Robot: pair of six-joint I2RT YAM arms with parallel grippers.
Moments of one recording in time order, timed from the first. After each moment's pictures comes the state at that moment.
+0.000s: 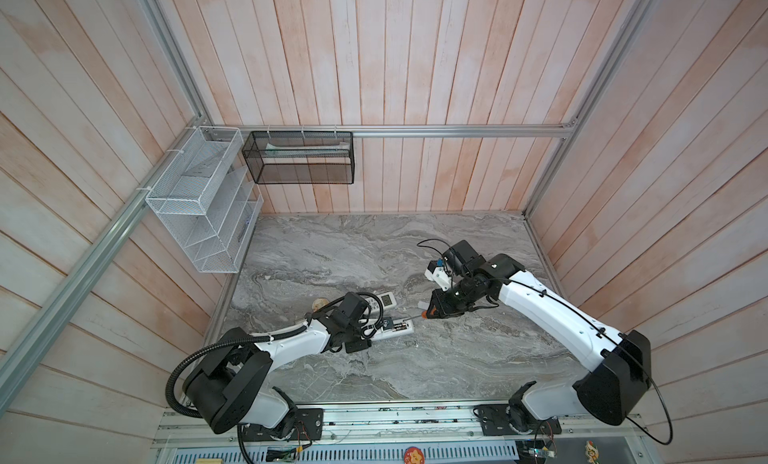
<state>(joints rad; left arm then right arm) -0.69 1.44 0.63 -0.24 0.13 0.74 0.63 1.44 1.27 -1.10 -0.39 0.35</state>
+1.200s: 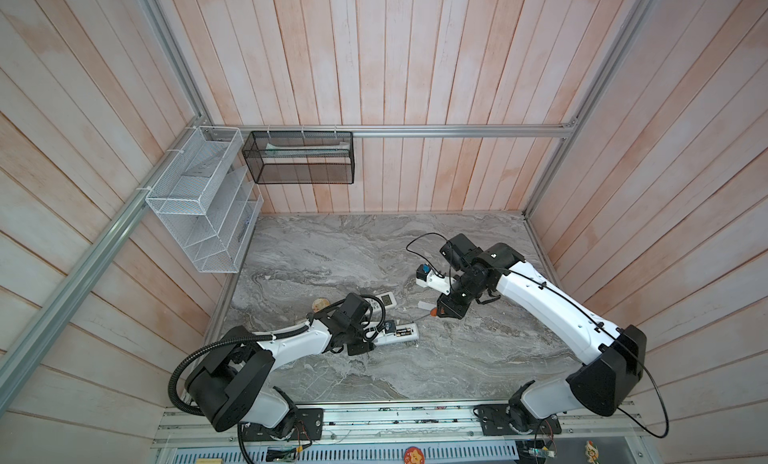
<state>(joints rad) -0.70 1.46 0.63 -0.24 0.20 0.75 0.64 1.47 1.41 -1.28 -0.25 -0.34</state>
